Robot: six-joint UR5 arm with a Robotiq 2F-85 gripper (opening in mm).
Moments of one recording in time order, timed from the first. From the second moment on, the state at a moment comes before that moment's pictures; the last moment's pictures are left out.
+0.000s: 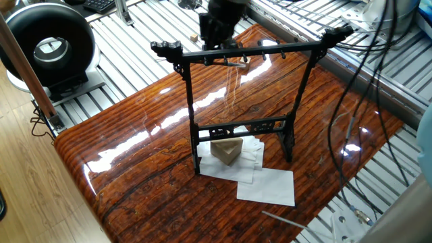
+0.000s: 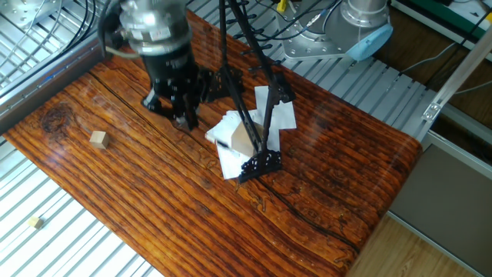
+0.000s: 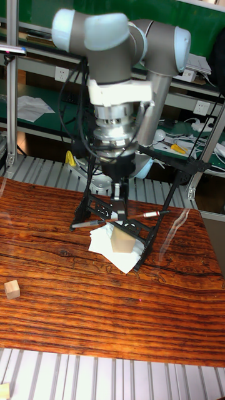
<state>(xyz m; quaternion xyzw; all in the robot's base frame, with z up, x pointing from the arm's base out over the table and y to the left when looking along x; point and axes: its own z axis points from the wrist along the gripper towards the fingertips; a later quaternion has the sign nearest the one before) 0.547 0.038 0.211 -0.65 0.75 0.09 0.13</state>
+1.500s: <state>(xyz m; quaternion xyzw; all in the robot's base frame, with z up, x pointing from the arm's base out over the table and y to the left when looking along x) 0.526 0.016 0.223 -0.65 0.74 0.09 0.15</state>
